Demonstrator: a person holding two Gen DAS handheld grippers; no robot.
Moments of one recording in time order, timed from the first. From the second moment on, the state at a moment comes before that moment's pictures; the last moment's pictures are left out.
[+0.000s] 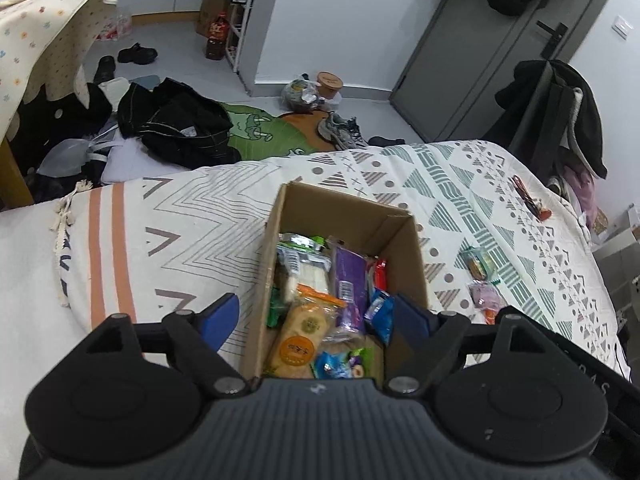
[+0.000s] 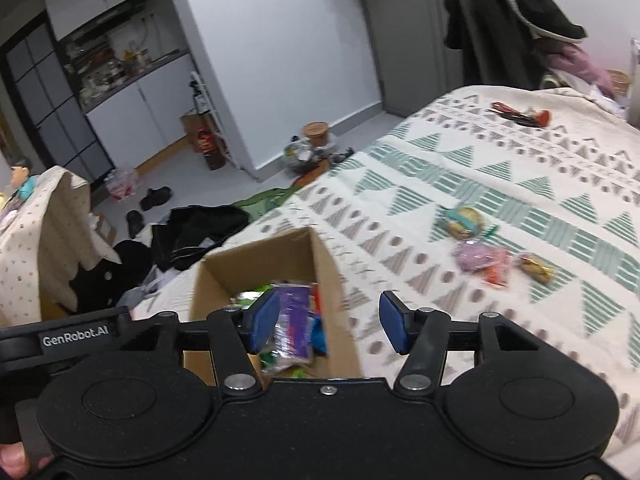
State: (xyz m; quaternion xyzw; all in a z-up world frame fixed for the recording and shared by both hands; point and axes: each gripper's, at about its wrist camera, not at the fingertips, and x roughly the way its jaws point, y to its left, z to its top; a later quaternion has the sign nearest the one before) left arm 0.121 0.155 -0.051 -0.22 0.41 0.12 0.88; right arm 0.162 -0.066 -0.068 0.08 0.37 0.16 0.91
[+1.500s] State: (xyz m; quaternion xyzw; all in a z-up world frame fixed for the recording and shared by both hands) left arm 0.205 -0.024 -0.059 -0.14 0.44 0.04 0.88; right arm 0.188 -0.260 -0.084 0.15 0.38 0.05 0.91
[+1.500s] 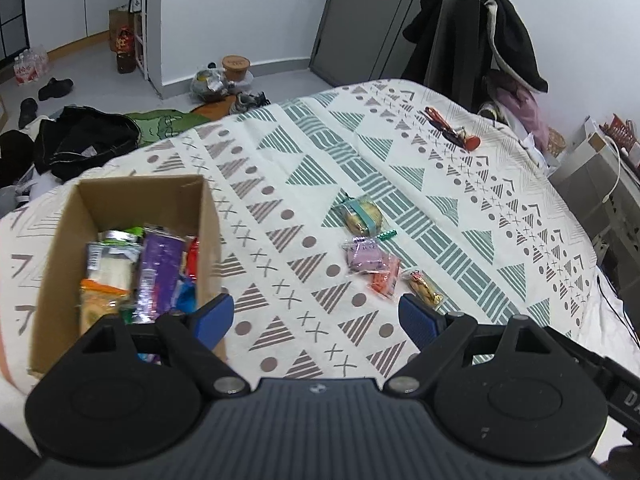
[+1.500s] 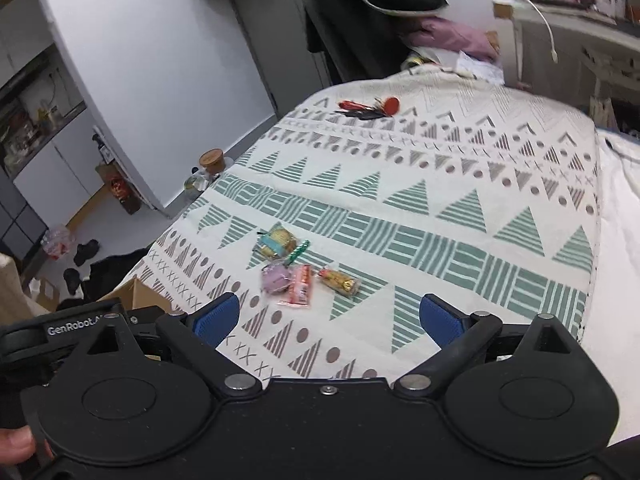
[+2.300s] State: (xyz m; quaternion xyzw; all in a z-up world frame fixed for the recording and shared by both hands) left arm 0.292 -0.042 -0.122 -0.16 0.47 0.01 0.87; right arm 0.272 -0.256 -0.151 0.15 0.43 0.04 0.89
